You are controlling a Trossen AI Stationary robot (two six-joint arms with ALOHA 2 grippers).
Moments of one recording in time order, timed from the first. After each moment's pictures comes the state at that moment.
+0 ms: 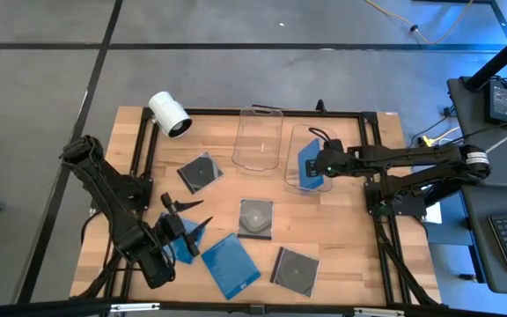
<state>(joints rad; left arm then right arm) -0.89 1.48 1.15 -0.94 -1.41 -1.07 -0.09 1.14 0.76 -0.70 0.37 1.20</state>
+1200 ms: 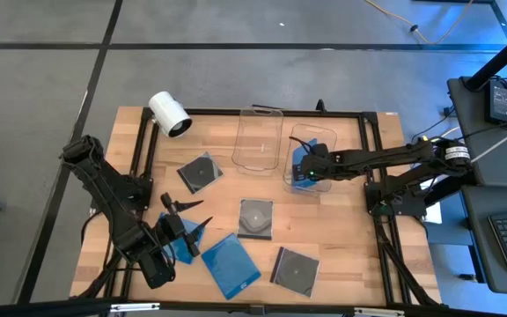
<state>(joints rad) -0.89 1.48 1.15 -0.94 -1.41 -1.07 -0.09 1.37 0.76 -0.53 0.40 1.17</state>
